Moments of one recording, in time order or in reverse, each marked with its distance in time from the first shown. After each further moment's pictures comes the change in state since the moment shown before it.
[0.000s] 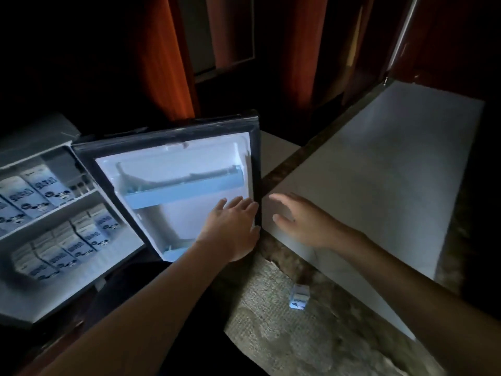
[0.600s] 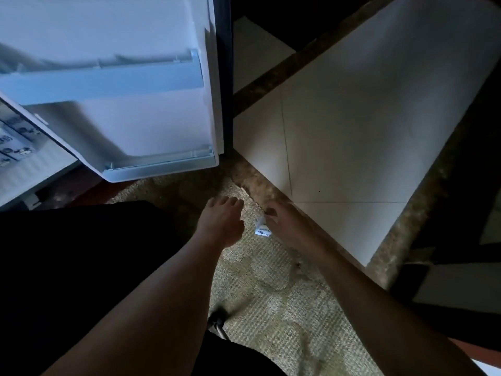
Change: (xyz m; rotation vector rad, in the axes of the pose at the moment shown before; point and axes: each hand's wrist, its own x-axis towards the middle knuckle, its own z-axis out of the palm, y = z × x) left_hand 0.007 0.055 0.204 -0.180 -0.381 -0.119; right_hand -0.055 0.163 0.158 0.008 -0.214 0.352
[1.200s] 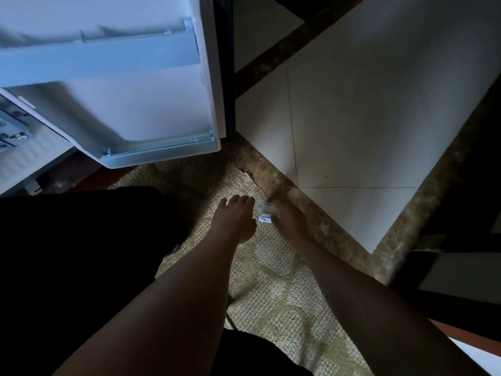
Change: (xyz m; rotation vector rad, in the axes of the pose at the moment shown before) left_hand 0.012 0.017 0.035 -0.059 -0.081 -0.012; right_hand 0.027 0.072 0.086 0.019 0.177 0.015
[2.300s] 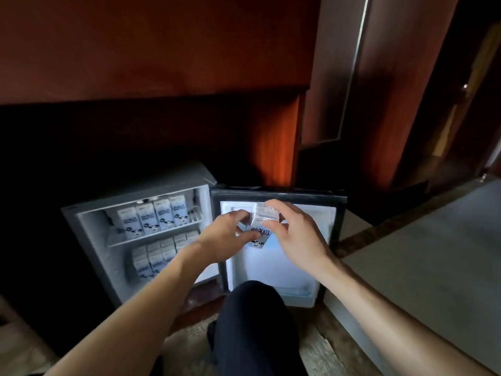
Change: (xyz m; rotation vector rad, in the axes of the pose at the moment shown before) left_hand -0.245 -0.164 -0.305 -0.449 0.705 -0.086; right_hand -0.057 -0.454 -0.244 0.257 0.250 -0.795
